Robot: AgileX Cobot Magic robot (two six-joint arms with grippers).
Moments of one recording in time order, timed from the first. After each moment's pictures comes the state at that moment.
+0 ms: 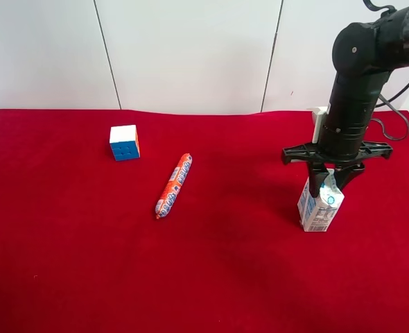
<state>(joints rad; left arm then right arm) 0.05 -0.01 -0.51 -0.05 1.06 0.00 0.25 1.83 -1.18 0.00 1.09 0.20</state>
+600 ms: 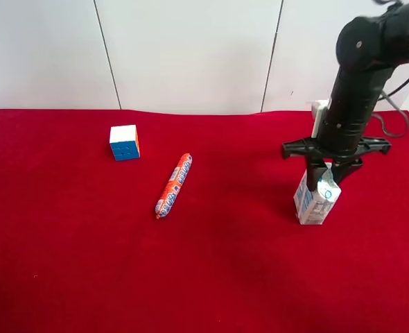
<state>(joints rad) 0.05 -0.01 -0.51 -0.05 1.06 0.00 0.25 1.79 -1.18 0.02 1.05 0.18</state>
